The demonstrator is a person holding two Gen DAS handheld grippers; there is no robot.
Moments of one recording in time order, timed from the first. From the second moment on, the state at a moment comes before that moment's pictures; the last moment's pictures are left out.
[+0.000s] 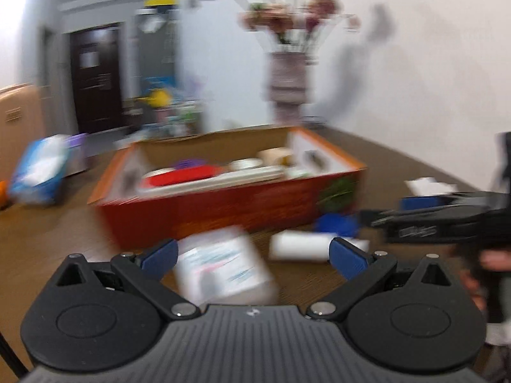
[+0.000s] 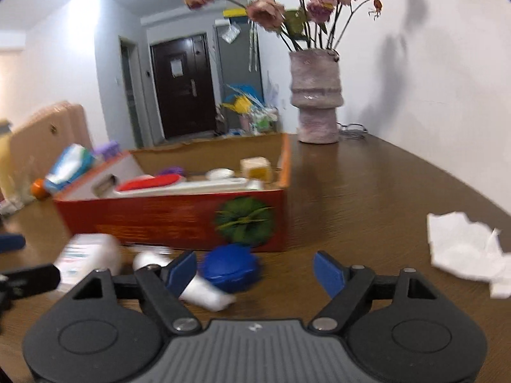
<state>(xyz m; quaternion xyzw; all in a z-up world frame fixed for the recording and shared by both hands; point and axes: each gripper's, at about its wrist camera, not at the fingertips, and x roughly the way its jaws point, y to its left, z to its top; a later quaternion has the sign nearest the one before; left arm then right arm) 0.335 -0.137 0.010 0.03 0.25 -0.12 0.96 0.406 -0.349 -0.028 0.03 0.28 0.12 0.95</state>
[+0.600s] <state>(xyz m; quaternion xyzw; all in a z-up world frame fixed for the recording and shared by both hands) 0.434 -0.177 -0.027 0.21 0.34 -0.29 0.87 0.451 -0.363 -0.048 0.05 0.34 0.15 0.93</state>
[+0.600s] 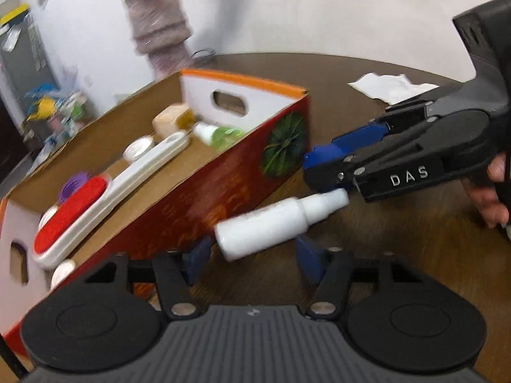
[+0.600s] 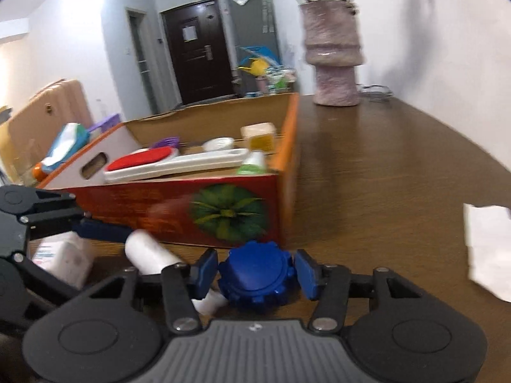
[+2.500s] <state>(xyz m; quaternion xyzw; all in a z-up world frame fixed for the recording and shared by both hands) 0.157 -0.057 0.041 -0.13 0.24 -0.18 0.95 0.175 -0.317 0.031 0.05 0.25 0.19 0.95</state>
